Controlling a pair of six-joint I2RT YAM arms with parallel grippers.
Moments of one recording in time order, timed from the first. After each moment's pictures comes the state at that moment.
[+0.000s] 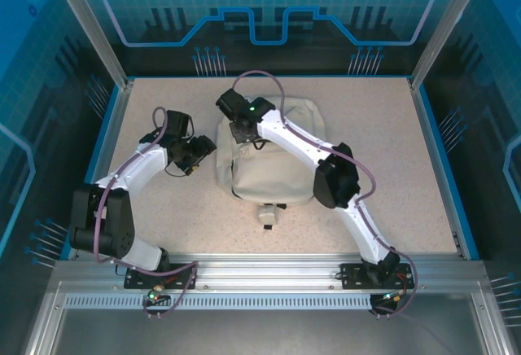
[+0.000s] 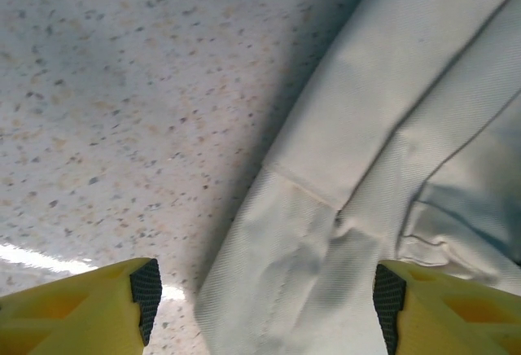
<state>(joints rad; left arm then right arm) -0.12 1.49 0.98 -0.57 0.23 -0.90 0.80 2.39 2.34 -1.12 0.36 0.45</state>
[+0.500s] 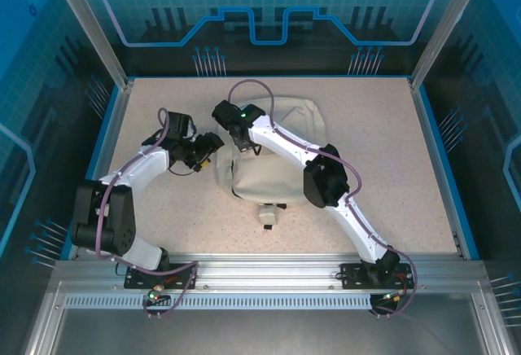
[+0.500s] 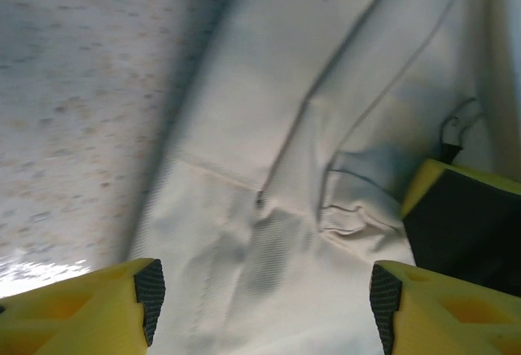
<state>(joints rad) -0.11 1.53 0.94 -0.37 0.44 -0.90 0.81 2.48 2.38 -1.19 0.48 0.44</state>
